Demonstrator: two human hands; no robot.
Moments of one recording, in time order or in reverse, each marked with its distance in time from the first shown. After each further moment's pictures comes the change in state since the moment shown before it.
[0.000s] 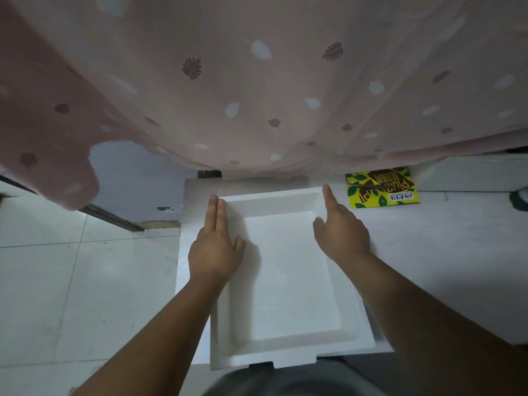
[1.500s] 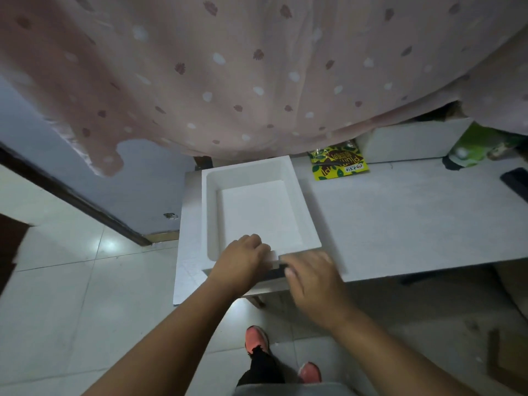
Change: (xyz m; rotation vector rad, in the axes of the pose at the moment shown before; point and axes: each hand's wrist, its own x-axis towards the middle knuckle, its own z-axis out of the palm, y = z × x) left_hand -0.187 0.051 0.003 0.309 -0.127 0.695; right_hand -0.272 0.070 0.007 0.314 0.362 -0.630
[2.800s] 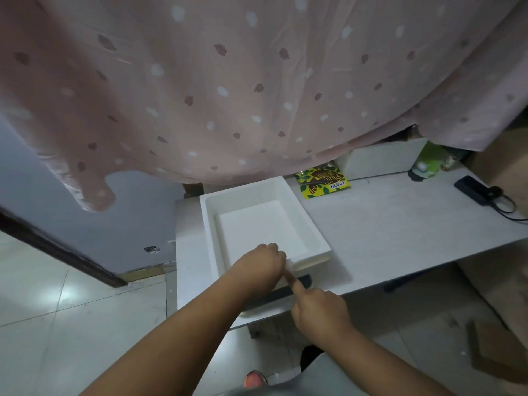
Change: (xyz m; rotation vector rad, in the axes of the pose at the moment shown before) left_hand 0.024 -0.021 -0.027 0.149 -0.143 0.238; right_hand -0.002 -0.044 0.035 -0.402 -0.350 0.386
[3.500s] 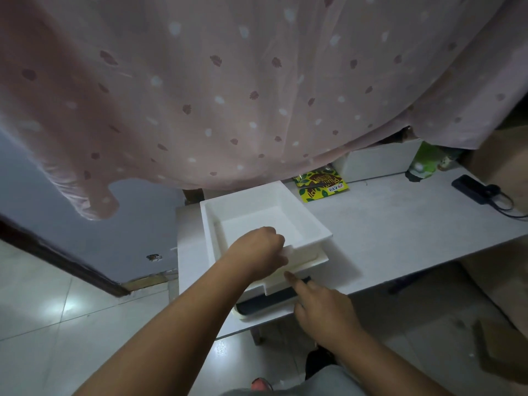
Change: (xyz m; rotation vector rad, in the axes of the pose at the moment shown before) left_hand -0.005 0.004 -0.067 -0.137 0.045 -0.147; right_hand -0.007 0.007 -0.009 0.074 0.059 -0.083
